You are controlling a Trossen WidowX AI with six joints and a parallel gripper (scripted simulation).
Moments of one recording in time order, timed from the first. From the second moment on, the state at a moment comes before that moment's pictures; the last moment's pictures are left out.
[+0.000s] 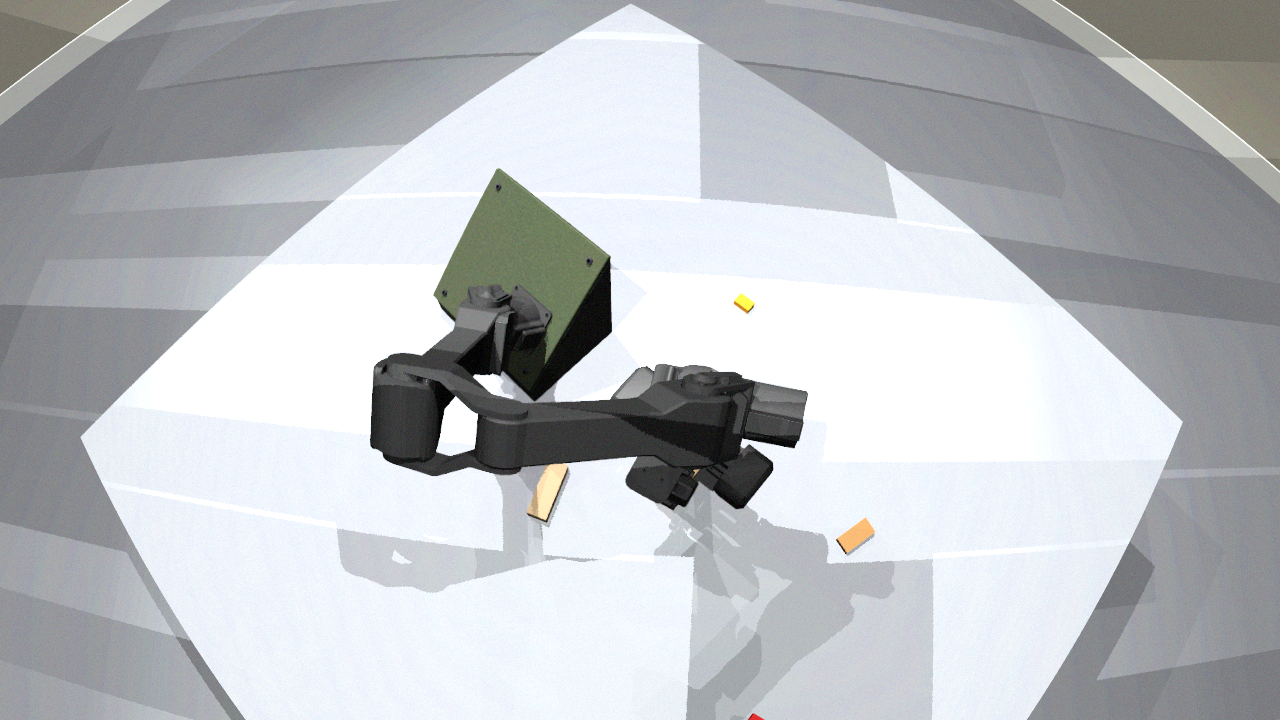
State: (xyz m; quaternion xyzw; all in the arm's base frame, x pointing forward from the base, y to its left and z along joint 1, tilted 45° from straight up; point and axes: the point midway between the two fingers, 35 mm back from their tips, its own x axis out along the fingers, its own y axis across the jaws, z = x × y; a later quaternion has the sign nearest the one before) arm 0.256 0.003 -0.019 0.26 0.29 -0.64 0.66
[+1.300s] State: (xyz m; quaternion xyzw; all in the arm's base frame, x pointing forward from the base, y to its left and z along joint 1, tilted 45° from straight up) arm 0.257 0.003 -0.019 0.26 0.29 -0.64 0.66
